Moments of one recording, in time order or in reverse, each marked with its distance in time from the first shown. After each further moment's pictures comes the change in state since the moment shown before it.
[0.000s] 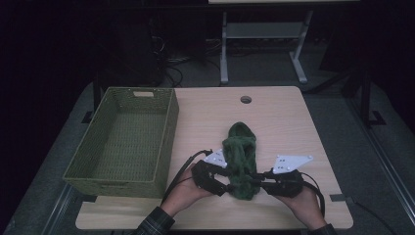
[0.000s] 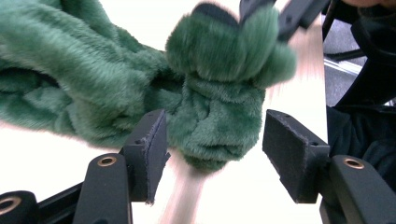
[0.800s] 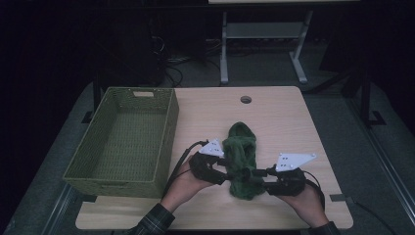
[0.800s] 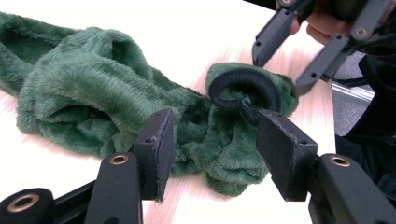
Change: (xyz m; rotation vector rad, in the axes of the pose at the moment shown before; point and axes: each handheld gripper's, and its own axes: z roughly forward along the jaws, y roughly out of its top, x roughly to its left) left arm 0.008 0.016 -0.013 -0.082 0.046 -0.007; right arm -0.005 0.002 -0.007 -0.013 0.003 0.011
